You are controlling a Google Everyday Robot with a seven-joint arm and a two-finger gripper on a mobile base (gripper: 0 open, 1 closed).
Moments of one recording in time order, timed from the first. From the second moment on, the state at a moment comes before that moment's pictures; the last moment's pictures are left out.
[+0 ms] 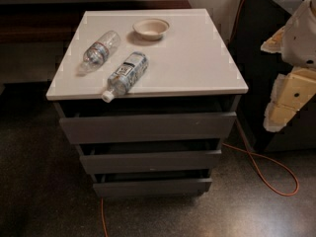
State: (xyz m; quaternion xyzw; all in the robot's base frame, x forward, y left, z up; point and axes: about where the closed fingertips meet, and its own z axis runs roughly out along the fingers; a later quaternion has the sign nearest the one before) arm 0.438 -0.217 0.976 -0.60 0.78 -0.03 0.16
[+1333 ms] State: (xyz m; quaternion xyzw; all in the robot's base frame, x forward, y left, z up) arm 0.432 -0.189 0.921 -0.62 0.76 -0.02 0.20
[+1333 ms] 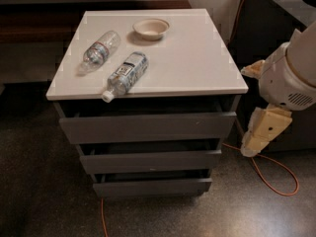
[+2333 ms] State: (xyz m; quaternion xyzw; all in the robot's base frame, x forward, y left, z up) arm 0.427 -0.164 0.831 -0.64 0.74 0.02 0.20
